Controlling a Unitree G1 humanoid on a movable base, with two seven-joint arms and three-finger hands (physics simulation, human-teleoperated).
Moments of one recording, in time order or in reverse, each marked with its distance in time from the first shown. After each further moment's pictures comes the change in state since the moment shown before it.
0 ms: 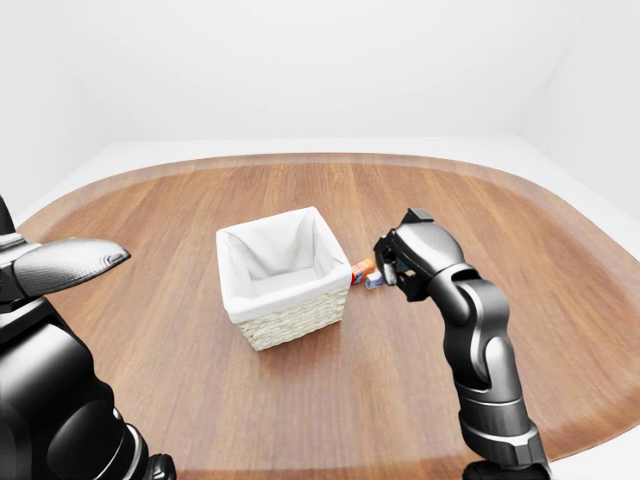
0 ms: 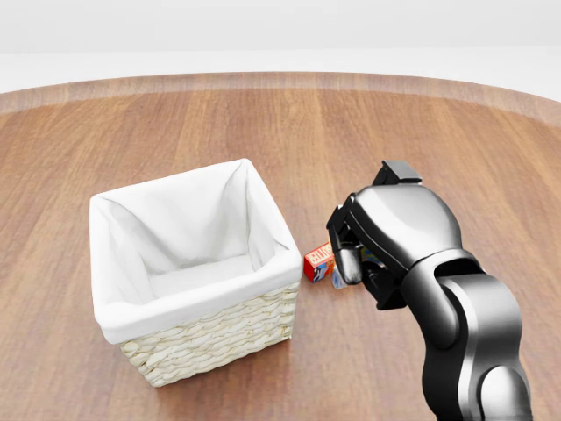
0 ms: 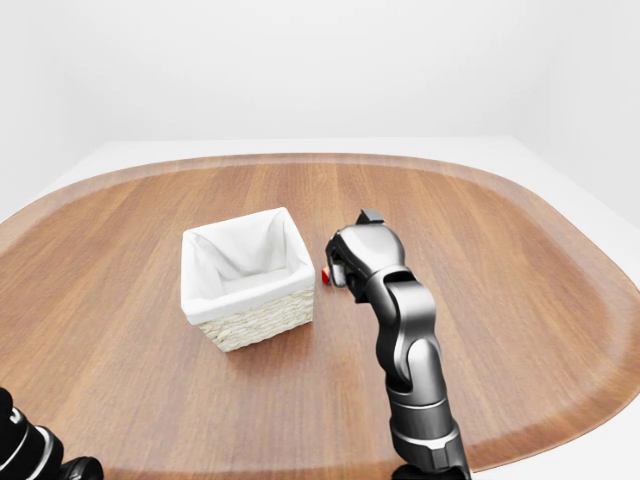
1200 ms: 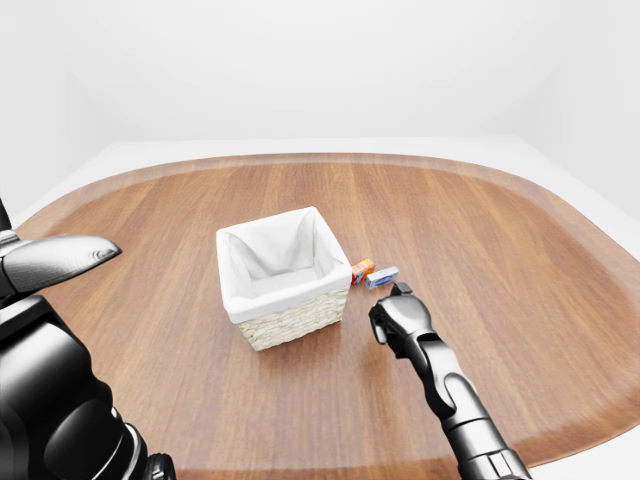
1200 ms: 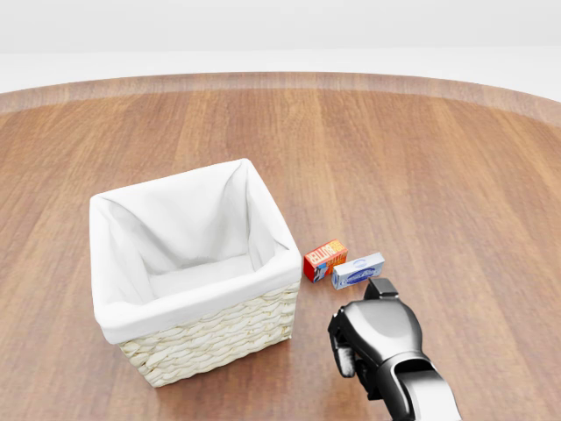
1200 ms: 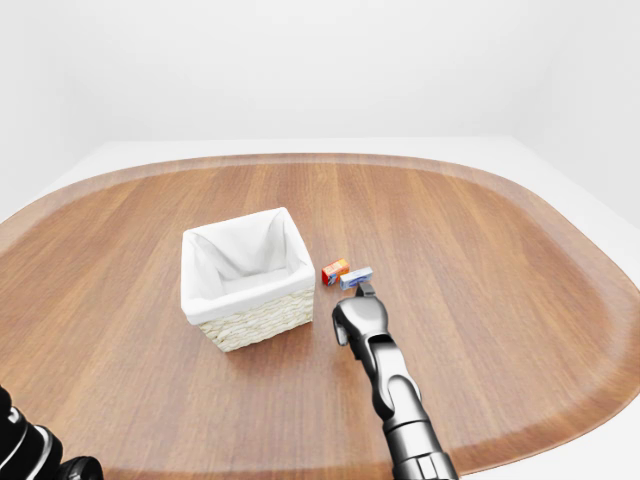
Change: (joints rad) left arm -0.002 0.004 0.007 0.008 -0.016 0.000 0.013; right arm 0.169 -0.019 0.094 0.631 -0.035 -0.107 -0.570
